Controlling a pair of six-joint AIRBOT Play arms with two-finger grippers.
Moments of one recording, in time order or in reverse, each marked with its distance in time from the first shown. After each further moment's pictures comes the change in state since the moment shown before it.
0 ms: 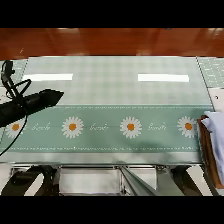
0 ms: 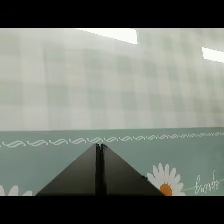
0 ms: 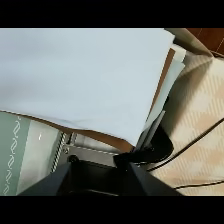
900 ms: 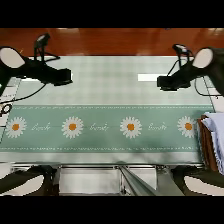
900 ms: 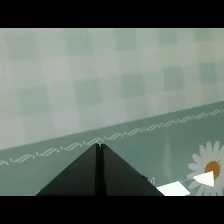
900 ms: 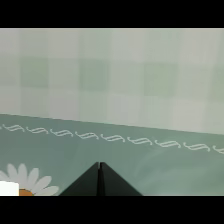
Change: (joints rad) left arm -0.098 -0.628 0.601 0.326 -0.369 -0.126; right arm 1.331 -0.479 0.148 0.249 -0.587 0.042
